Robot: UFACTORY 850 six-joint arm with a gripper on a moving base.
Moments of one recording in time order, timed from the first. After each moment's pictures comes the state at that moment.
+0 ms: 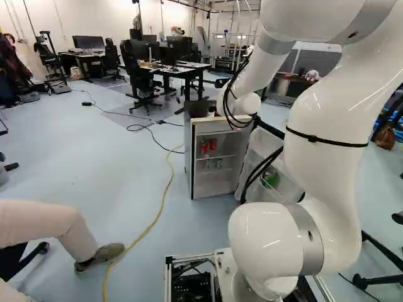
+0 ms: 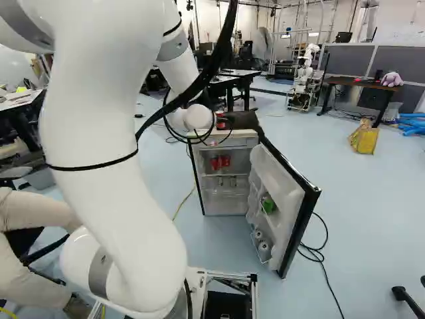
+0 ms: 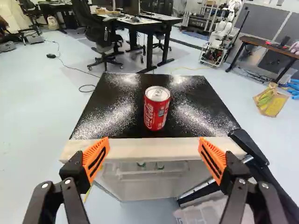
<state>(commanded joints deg) -8.0 -12.4 -44.9 -10.1 31.8 1.2</state>
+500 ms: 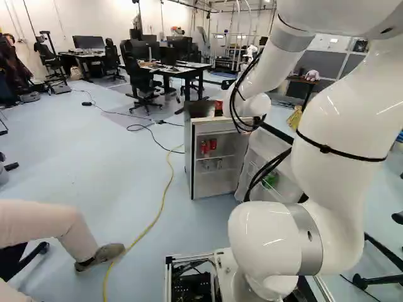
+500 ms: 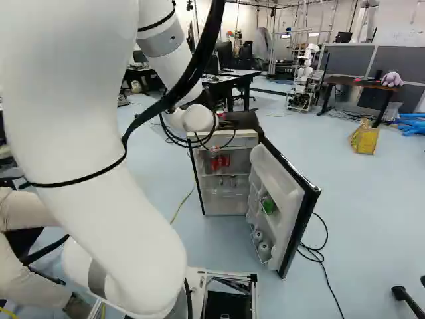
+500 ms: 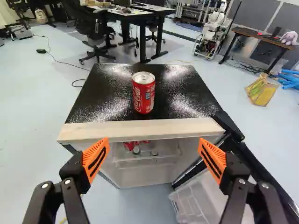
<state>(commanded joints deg) -10.8 -5.1 -38.8 -10.1 28.7 1.2</state>
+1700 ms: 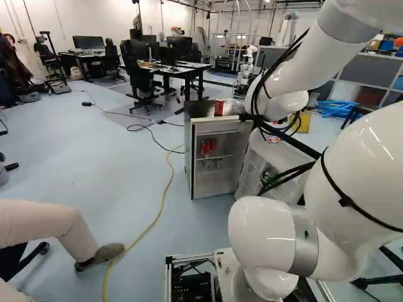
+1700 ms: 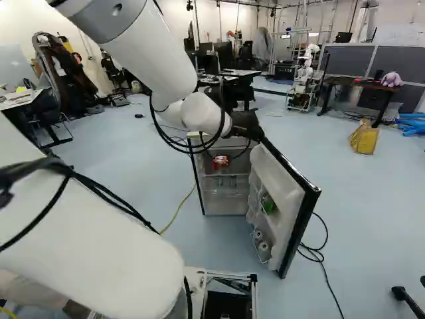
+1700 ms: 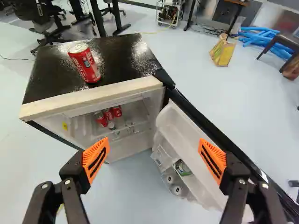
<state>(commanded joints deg) -21.9 12.9 -29.5 -5.9 10.1 1.2</state>
